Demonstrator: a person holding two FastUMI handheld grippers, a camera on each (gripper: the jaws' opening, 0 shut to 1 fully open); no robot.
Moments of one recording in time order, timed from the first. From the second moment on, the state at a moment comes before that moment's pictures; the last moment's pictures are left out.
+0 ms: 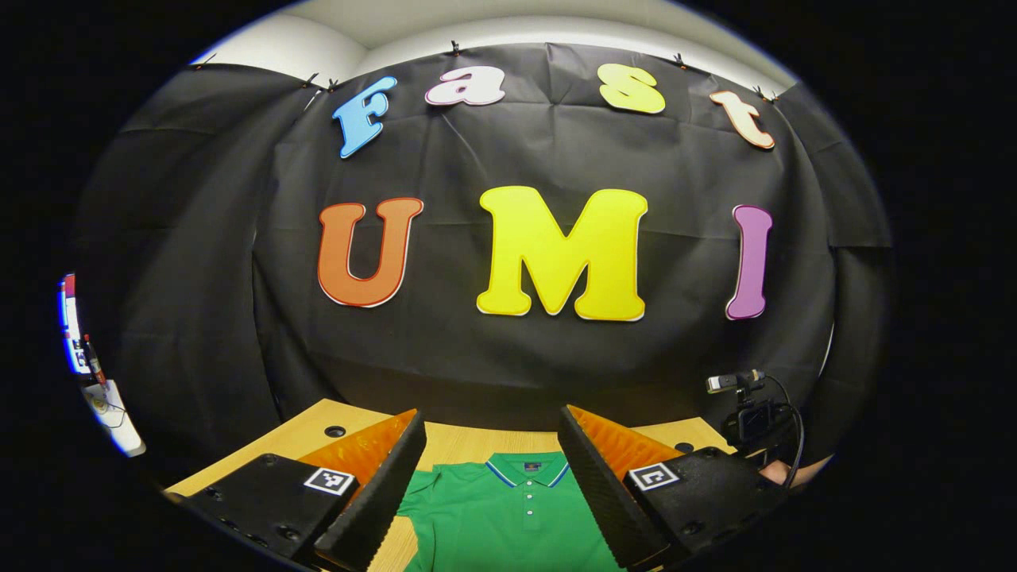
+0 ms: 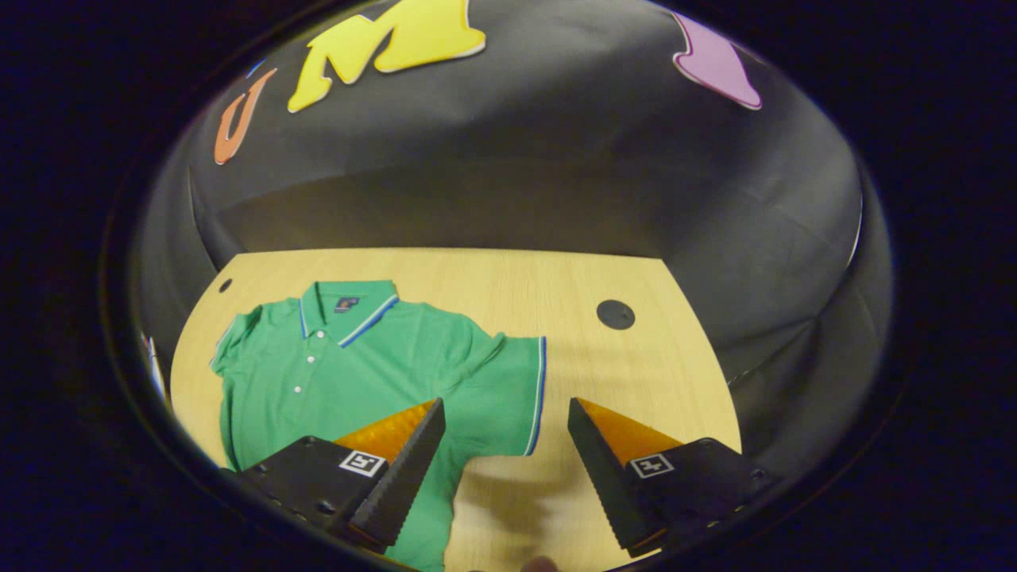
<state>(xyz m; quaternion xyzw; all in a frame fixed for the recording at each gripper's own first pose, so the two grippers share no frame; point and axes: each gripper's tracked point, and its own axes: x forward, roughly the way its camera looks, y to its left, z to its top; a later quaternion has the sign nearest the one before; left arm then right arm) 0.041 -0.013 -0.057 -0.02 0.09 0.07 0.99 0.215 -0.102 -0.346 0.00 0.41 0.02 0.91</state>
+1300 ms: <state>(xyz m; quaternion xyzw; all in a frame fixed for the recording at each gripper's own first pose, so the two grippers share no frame) 0.049 -0.013 -0.073 -0.02 0.12 0.11 0.99 0.251 -0.095 -0.380 0.06 0.45 0.06 0.89</state>
